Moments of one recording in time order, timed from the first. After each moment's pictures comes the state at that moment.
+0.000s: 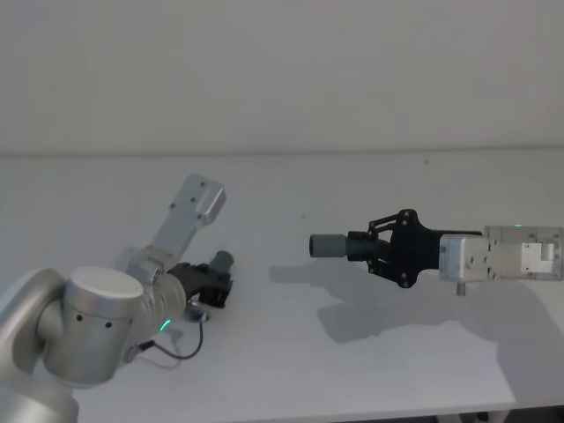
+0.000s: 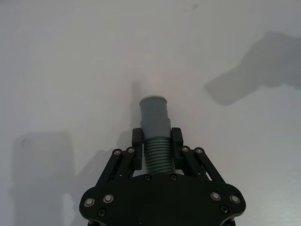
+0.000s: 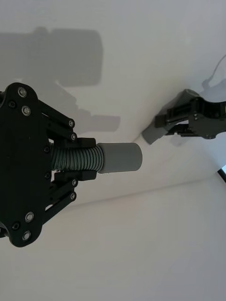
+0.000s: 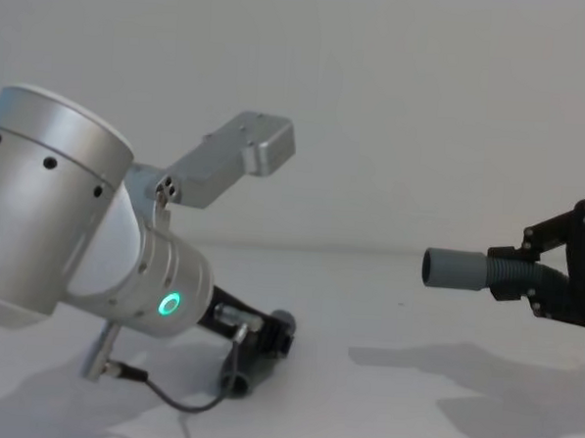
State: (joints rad) left arm -0.40 0.16 0.48 -1.55 -0.17 0.82 -0.09; right arm 0.67 0.57 -0.56 -1.05 -0.04 -0.74 0.85
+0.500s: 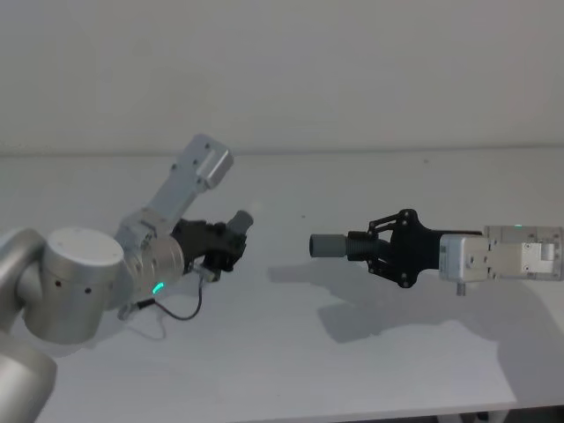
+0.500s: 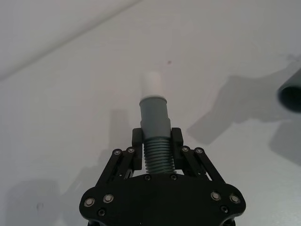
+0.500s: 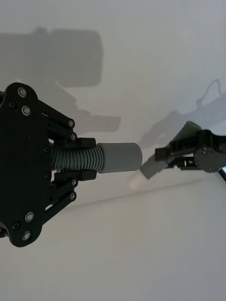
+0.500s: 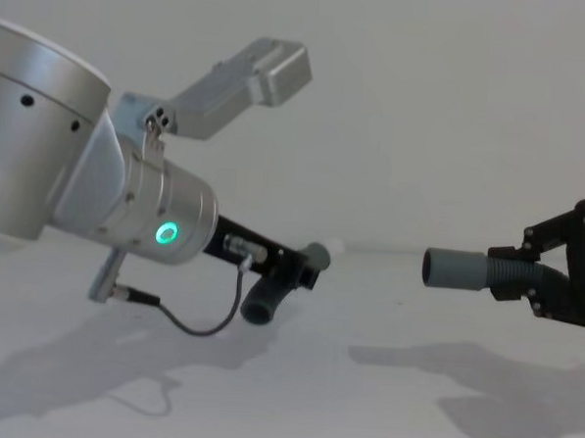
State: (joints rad) left arm -0.49 0.21 0.51 -1.52 -0.17 0.70 -0.25; right arm 0.67 0.57 -0.56 -1.05 -0.04 -0.74 0.85
